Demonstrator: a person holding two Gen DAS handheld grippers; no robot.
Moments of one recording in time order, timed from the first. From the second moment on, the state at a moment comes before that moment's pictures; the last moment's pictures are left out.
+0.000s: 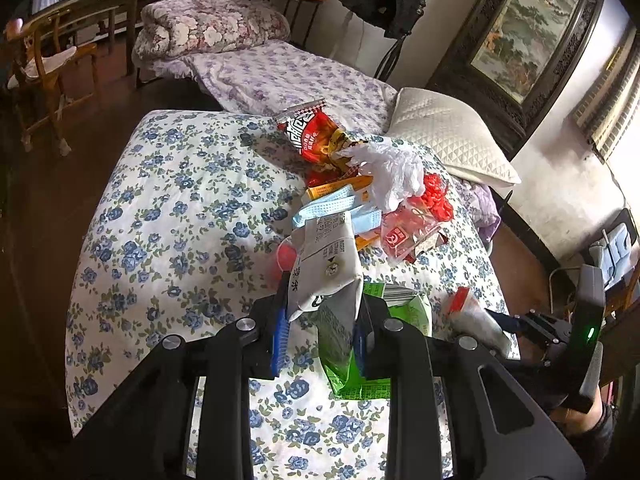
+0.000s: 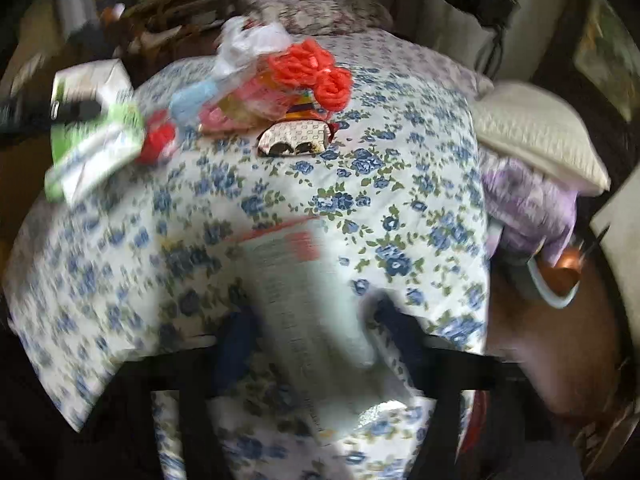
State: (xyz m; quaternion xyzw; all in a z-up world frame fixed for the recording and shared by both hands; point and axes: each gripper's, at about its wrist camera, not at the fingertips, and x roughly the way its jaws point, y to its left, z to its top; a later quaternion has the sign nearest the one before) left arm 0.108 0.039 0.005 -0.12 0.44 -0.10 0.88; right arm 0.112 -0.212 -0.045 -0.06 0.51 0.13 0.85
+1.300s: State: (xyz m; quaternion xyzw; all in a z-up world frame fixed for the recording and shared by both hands) left arm 0.087 -0.055 0.021 -0.10 0.43 -0.19 0.88; right arm 0.033 -0.301 -0.016 0.13 0.41 0.09 0.90
